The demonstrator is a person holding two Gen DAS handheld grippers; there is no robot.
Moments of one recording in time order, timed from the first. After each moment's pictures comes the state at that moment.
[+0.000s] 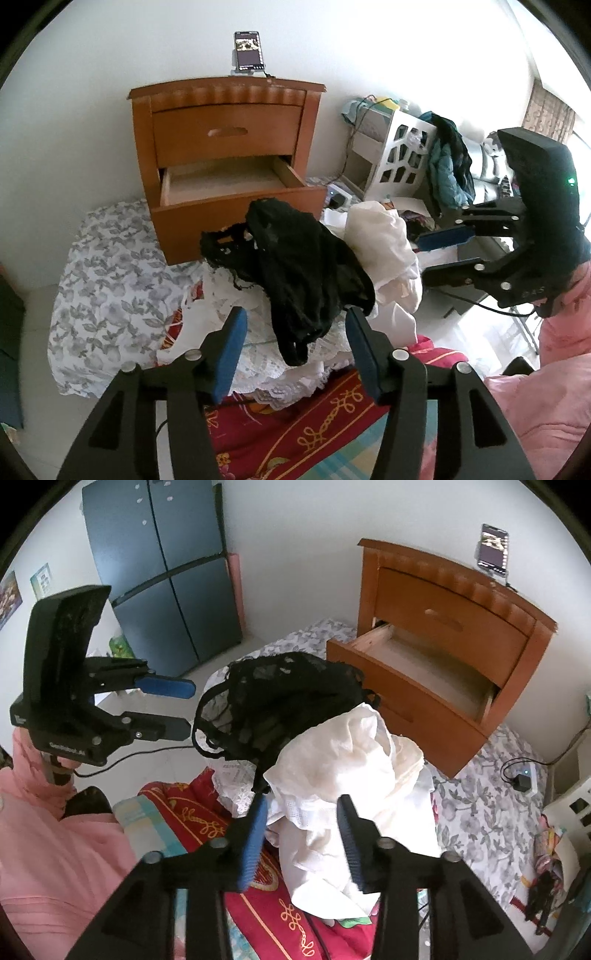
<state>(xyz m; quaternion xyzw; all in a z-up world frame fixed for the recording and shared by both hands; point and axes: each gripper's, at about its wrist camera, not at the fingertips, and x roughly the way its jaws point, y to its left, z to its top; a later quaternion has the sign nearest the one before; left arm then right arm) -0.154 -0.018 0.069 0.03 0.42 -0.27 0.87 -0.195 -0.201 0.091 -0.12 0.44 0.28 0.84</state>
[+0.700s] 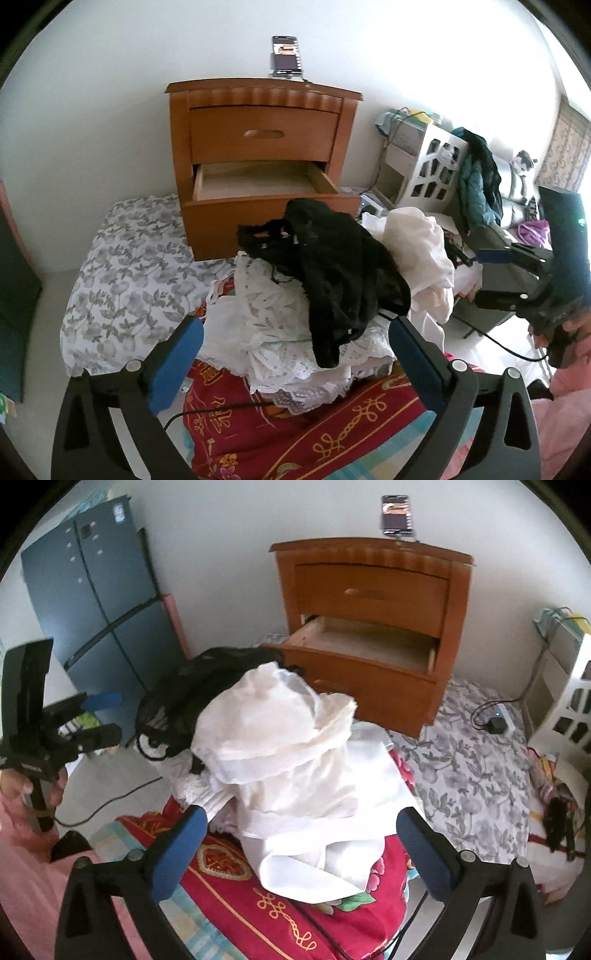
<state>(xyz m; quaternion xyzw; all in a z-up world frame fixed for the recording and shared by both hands) -0.154 -0.006 0.055 0.01 0.41 -0.21 0.89 -0.209 -0.255 0.063 -0.02 0.43 0.18 0.89</state>
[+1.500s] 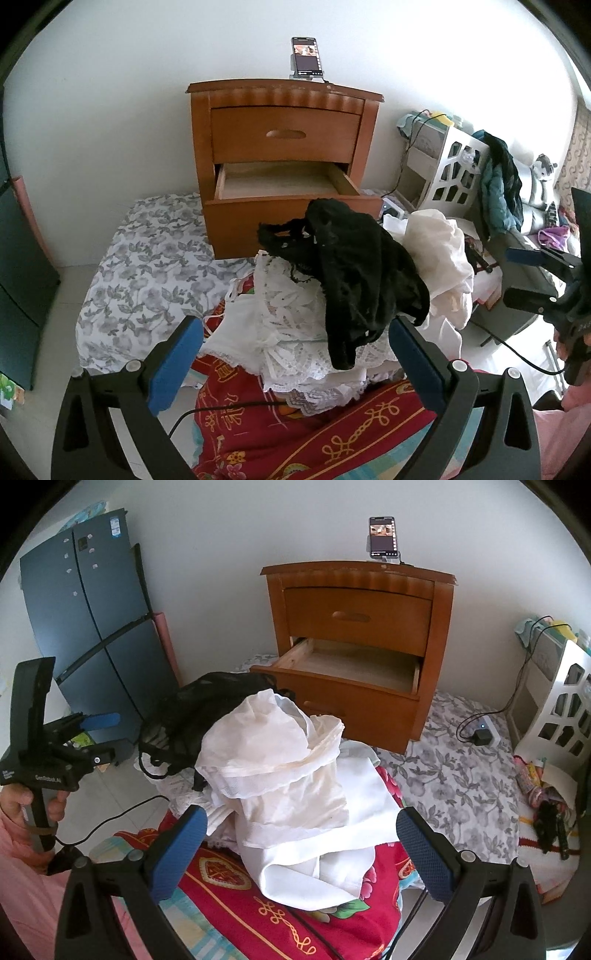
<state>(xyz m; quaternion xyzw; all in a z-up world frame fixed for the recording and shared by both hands) -0.154 -0.006 0.055 0.02 0.41 -0.16 0.90 -0.223 -0.253 0.077 -0.02 0.39 0.16 0.91</state>
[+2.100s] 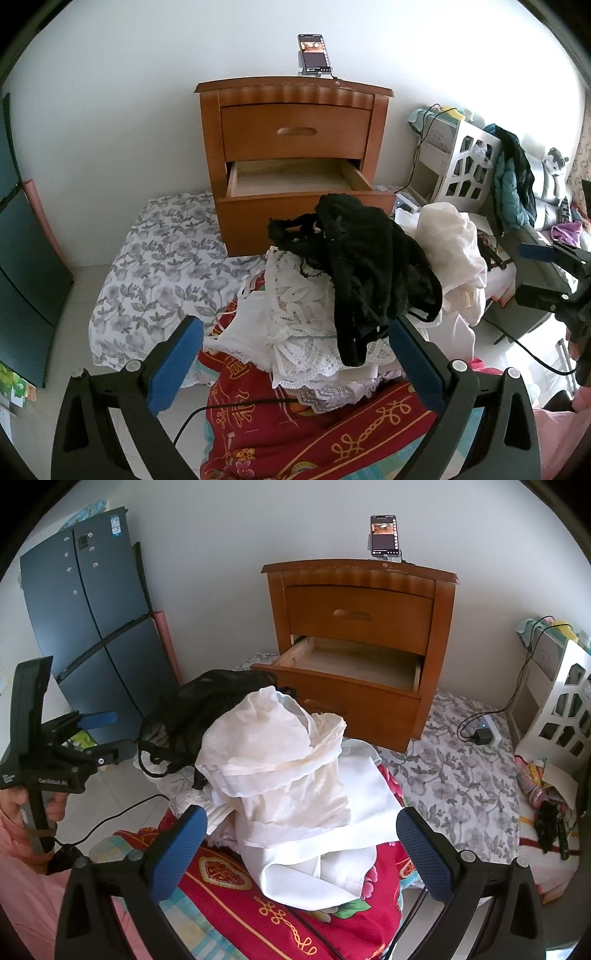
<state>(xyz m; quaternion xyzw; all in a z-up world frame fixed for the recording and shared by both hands) -0.156 -0.009 0.052 0.03 0.41 -0.14 0.90 -0.222 -0.253 0.076 -0.02 0.40 0.16 0.90</state>
